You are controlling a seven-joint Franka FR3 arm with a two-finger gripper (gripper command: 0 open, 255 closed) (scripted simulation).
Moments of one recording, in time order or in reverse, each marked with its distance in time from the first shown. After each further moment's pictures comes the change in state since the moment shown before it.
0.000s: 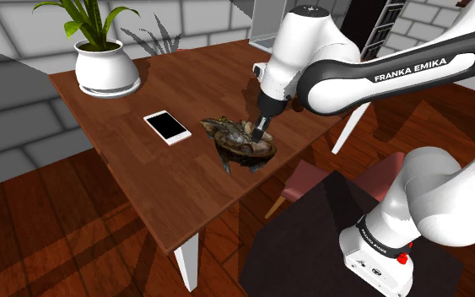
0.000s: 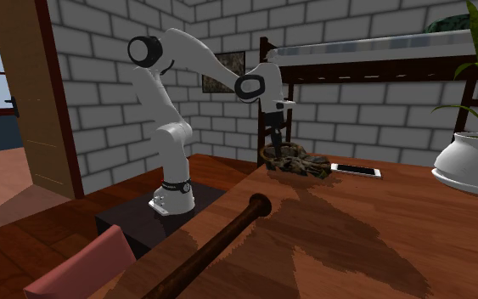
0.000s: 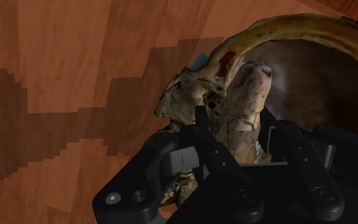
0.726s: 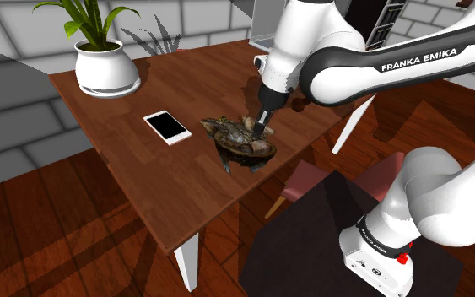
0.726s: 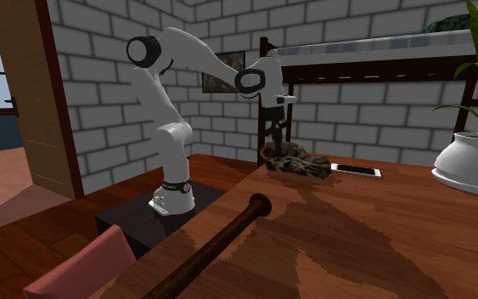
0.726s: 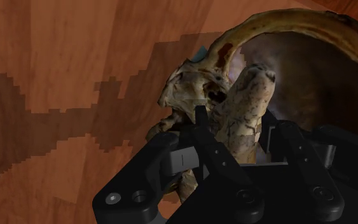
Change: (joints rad) arm 0.002 -0.016 0.000 0.038 0.005 -0.057 -0.007
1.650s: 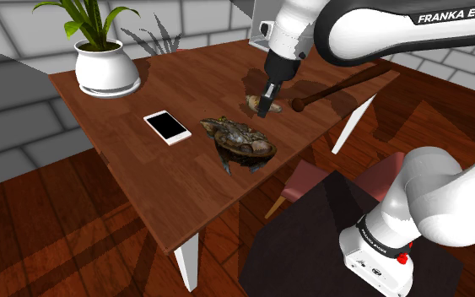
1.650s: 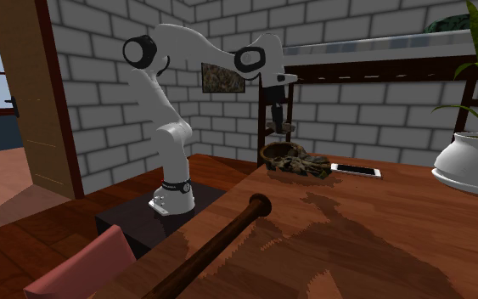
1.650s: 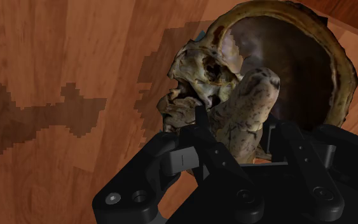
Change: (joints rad) arm 0.006 -0.047 0.005 0.156 0.014 -0.202 -0.016
